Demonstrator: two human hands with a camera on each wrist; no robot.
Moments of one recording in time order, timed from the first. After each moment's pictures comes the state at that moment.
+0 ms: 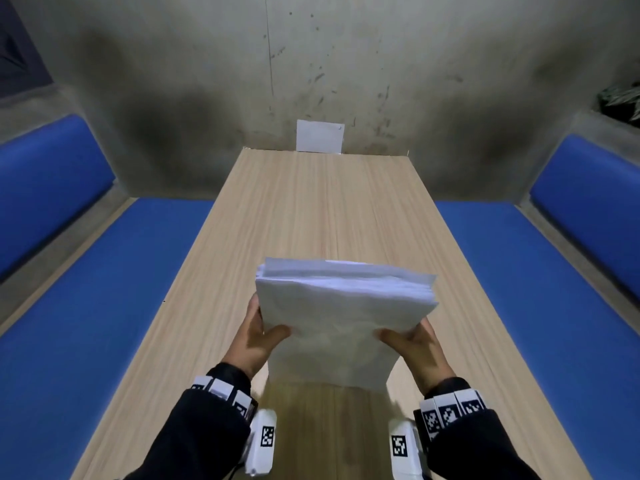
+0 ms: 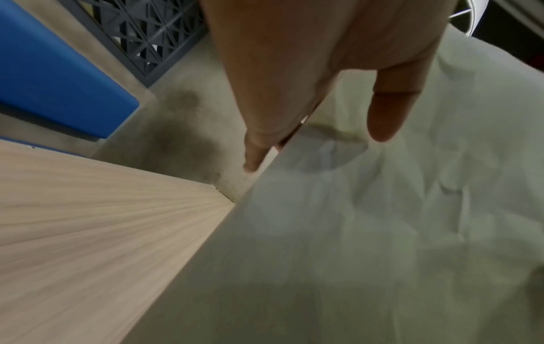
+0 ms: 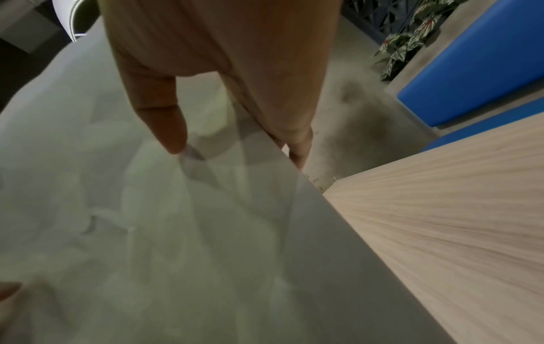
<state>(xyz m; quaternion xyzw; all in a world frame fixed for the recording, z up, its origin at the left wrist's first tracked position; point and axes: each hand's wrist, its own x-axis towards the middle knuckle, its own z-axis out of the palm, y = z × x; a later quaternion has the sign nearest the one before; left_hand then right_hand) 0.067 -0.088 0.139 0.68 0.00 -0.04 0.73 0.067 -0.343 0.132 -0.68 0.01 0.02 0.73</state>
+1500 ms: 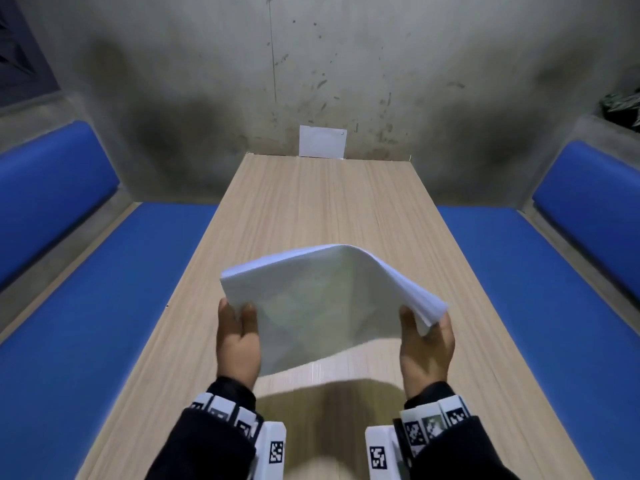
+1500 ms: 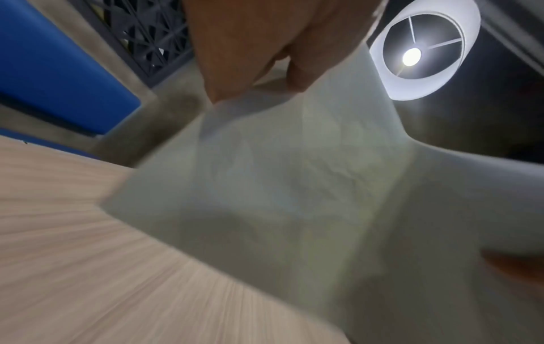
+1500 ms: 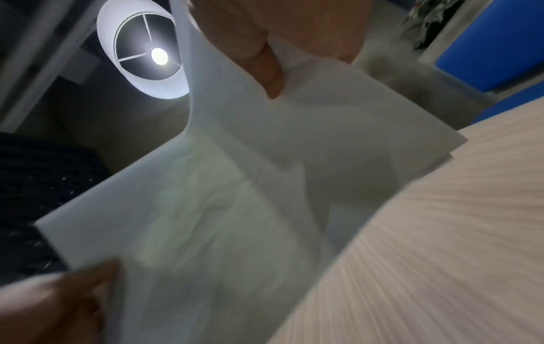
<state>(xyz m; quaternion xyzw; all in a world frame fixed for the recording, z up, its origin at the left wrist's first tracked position) 0.059 -0.095 0.147 0.73 0.17 0.19 0.63 0.060 -0.311 0.162 -0.59 0.14 -0.21 0.76</state>
